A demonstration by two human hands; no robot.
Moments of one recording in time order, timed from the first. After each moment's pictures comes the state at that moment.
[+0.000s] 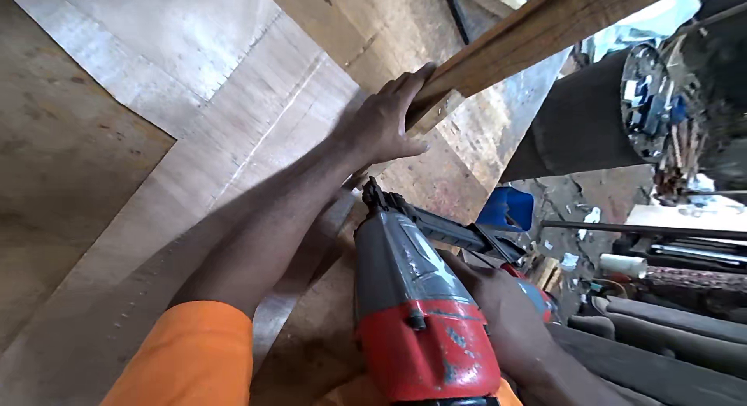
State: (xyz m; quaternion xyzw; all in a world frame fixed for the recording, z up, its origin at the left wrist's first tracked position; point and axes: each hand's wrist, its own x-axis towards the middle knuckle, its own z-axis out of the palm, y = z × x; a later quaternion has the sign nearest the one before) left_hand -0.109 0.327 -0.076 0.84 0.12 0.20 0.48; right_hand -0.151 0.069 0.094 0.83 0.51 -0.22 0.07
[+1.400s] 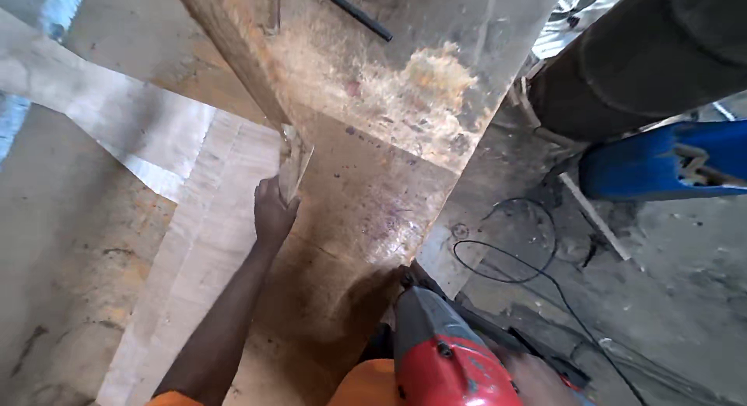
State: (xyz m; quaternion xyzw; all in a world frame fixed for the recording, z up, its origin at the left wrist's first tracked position) left_hand -0.152 0.208 -0.042 0.84 0.49 0.04 0.25; right_hand -0.014 -0.194 0.117 0.81 0.32 -0.49 -0.01
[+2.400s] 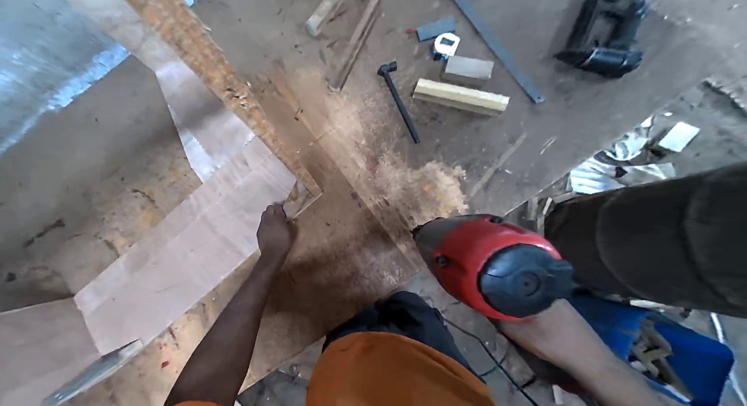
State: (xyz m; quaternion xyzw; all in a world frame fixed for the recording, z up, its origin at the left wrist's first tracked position) left_hand -0.077 0.185 -0.002 0.69 0.70 -0.12 0.15; right_hand 0.292 -0.064 0.129 0.75 0.55 -0.31 -0.18
